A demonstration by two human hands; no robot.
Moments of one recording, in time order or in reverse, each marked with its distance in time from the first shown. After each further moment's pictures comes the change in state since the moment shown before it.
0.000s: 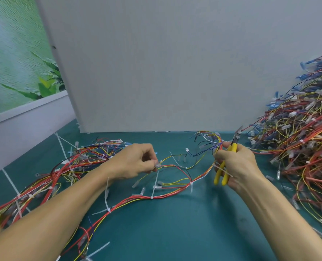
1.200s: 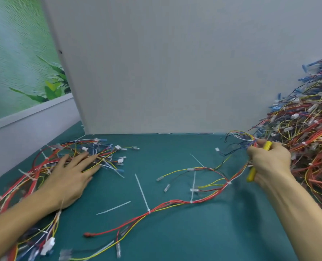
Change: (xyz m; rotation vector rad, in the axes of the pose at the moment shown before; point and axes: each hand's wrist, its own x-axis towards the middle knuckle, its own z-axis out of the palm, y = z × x) left_hand -0.079 -0.139 -0.058 1.234 0.115 -0.124; right_hand 0.029 -0.013 -0.040 -0.126 0.329 -0.194
